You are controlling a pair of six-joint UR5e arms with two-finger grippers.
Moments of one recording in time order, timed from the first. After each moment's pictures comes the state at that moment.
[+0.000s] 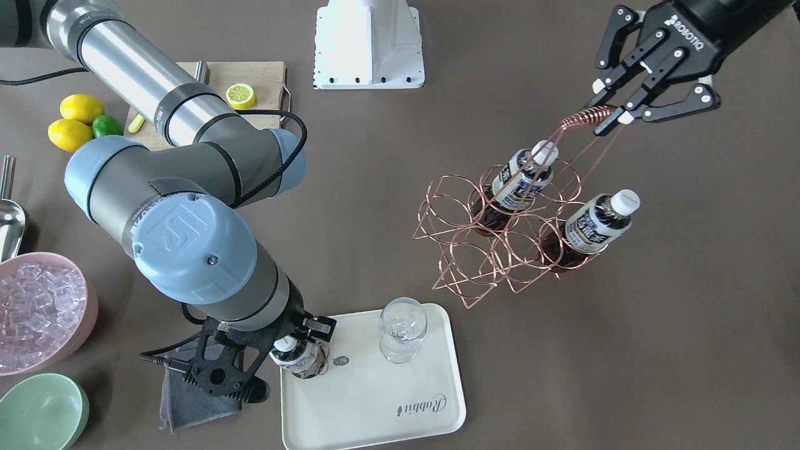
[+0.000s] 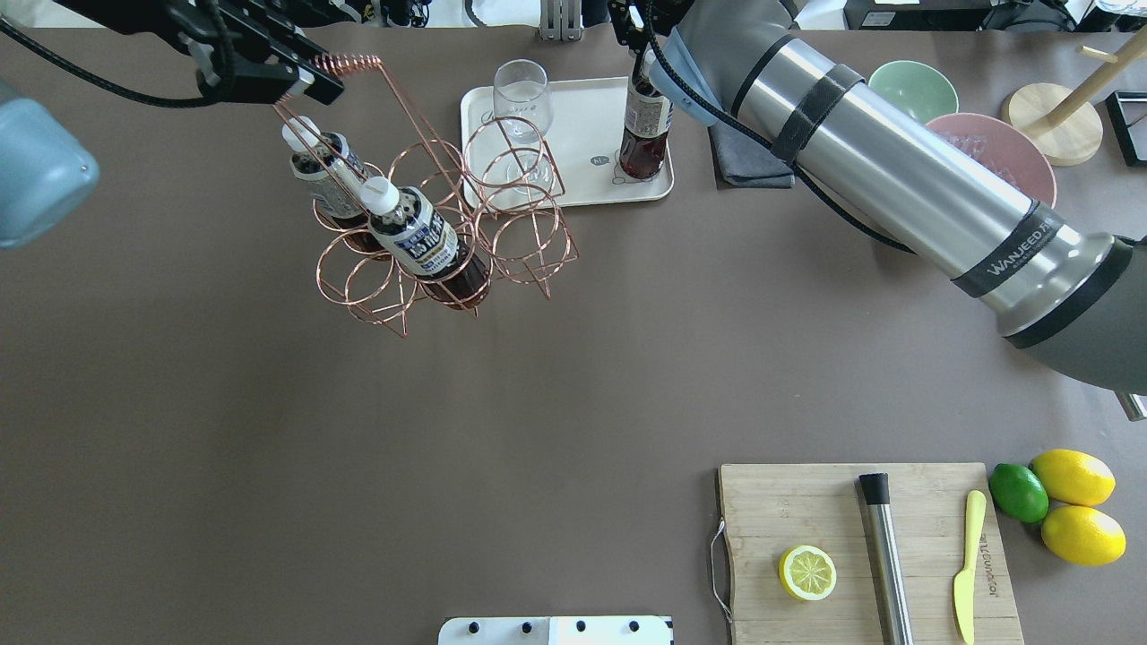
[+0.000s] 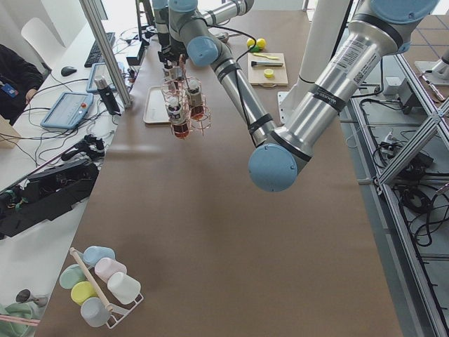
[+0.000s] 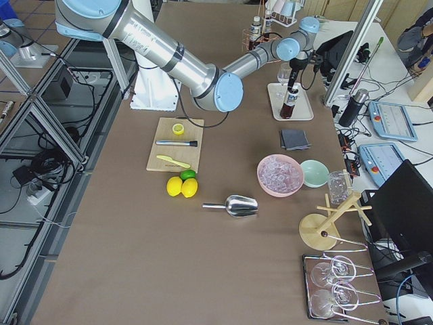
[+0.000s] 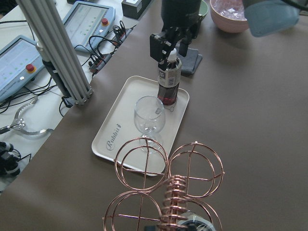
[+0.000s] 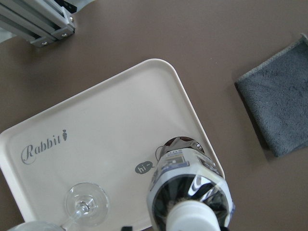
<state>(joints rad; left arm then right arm) -1.25 -2.16 -1.95 -1.68 -2.51 0.10 0.95 -0.46 1.01 -1.49 2.21 1.20</state>
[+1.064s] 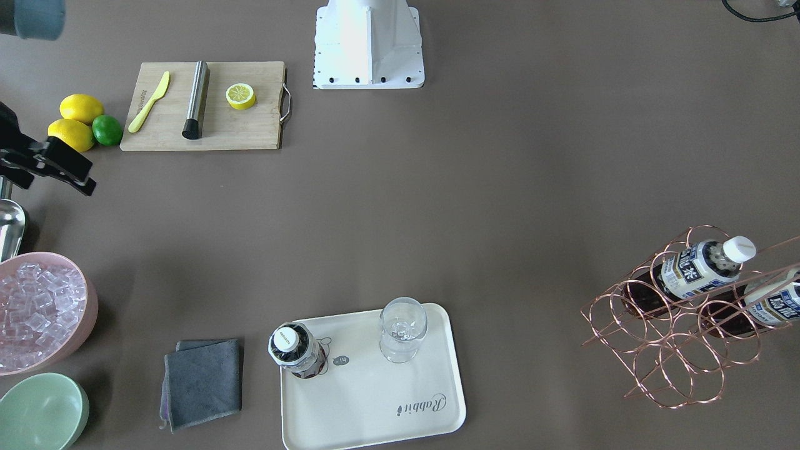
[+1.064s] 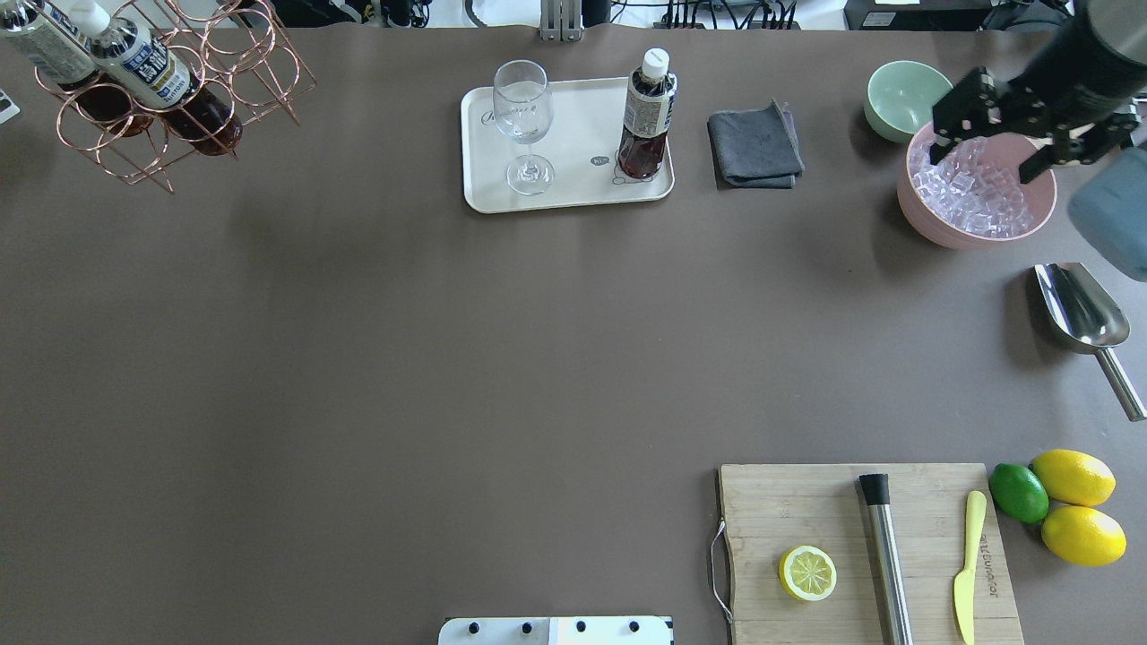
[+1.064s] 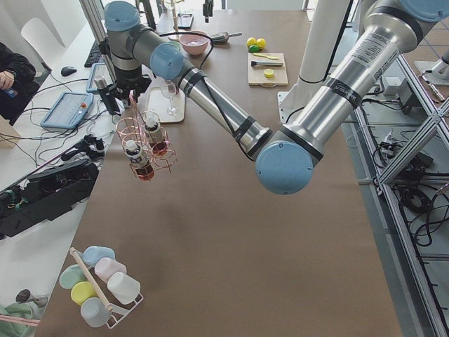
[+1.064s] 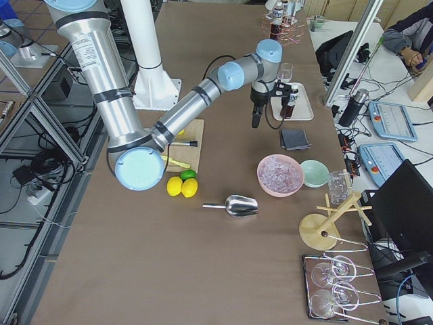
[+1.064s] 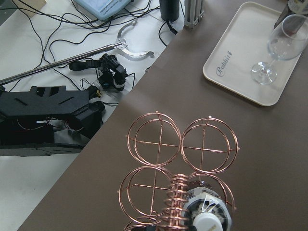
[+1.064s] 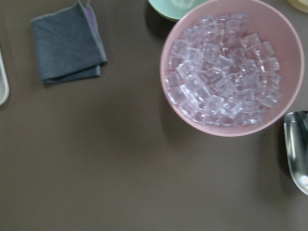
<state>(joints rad) -1.48 -2.20 -1.64 -1.47 -2.45 0.44 1.18 -1.25 1.99 -1.90 2.32 0.73</state>
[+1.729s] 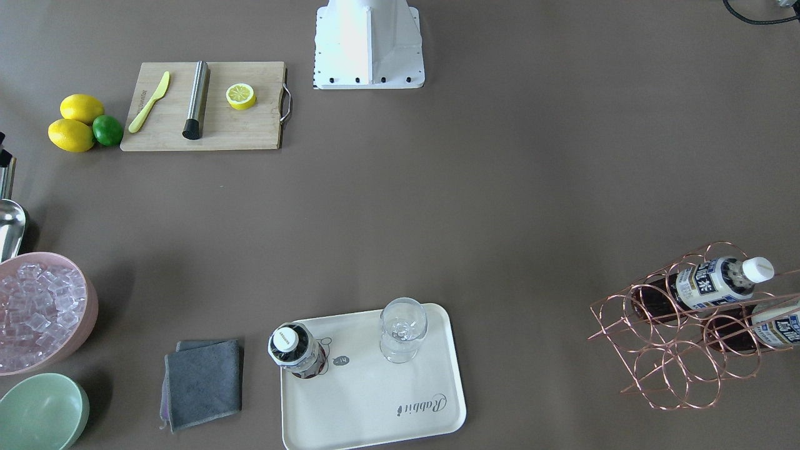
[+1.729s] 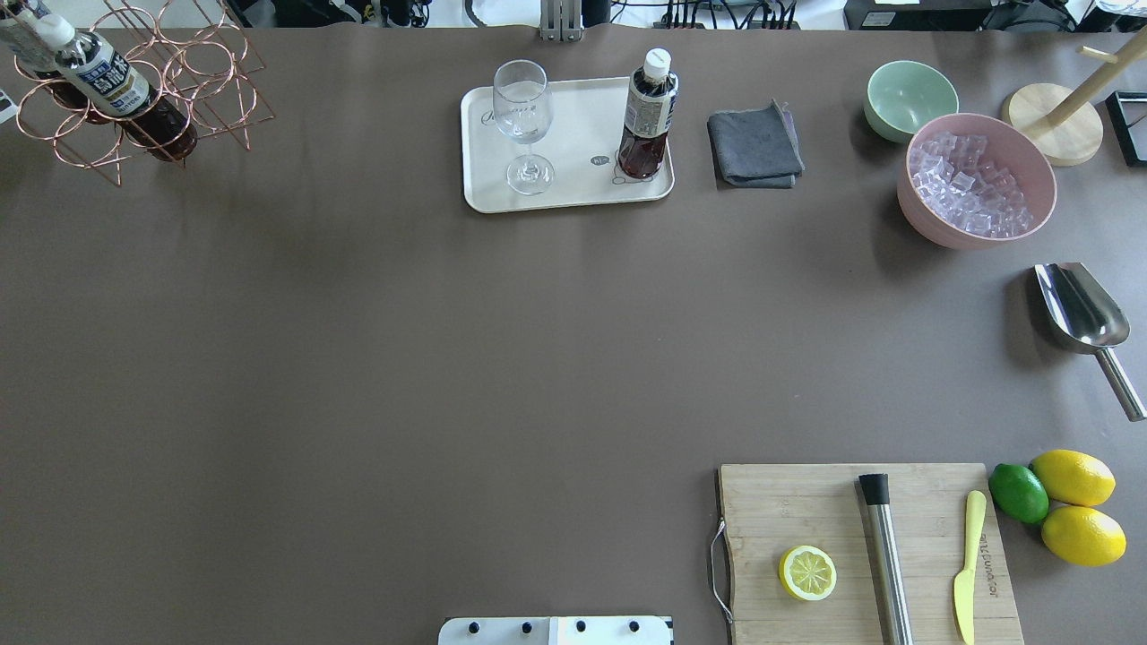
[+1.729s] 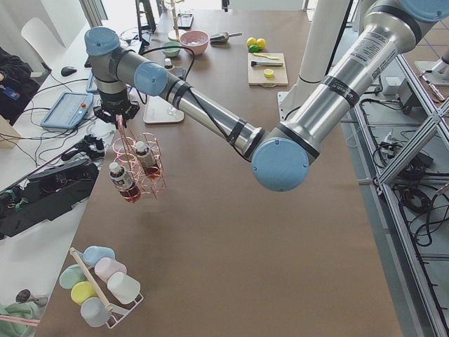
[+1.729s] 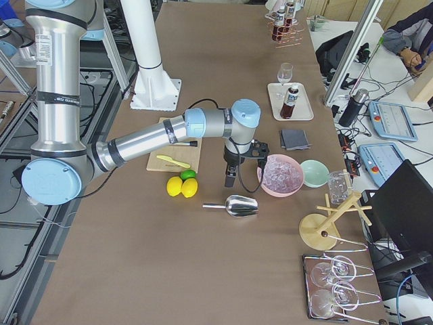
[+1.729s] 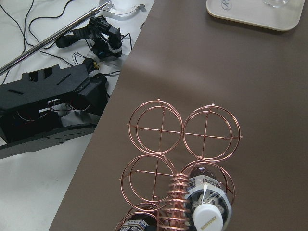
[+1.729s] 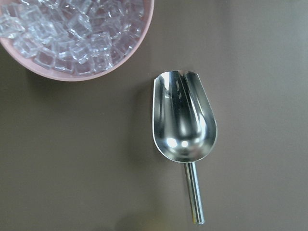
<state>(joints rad) -1.48 -2.22 -1.46 -1.48 -2.38 0.77 1.37 -1.62 2.00 -1.90 2.31 0.27</state>
